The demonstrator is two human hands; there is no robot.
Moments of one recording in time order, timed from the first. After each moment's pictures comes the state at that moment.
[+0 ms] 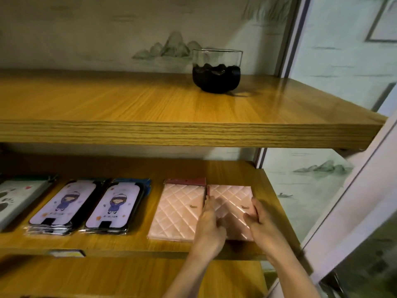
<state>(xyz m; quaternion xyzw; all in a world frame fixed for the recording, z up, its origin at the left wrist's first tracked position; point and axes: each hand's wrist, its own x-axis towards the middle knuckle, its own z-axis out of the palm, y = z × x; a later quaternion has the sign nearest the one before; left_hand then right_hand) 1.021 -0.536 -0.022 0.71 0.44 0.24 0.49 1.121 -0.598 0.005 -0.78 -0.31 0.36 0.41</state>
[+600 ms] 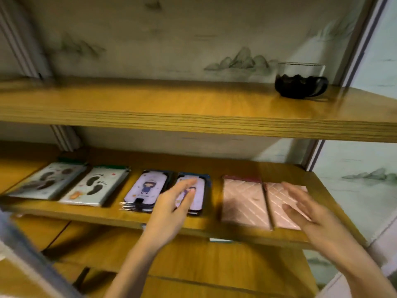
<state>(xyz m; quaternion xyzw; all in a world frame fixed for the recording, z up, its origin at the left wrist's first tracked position) 0.792 -0.493 0.036 0.77 0.37 0.37 0.37 1.026 -0.623 0.058 -0.70 -0.50 0.25 0.44</state>
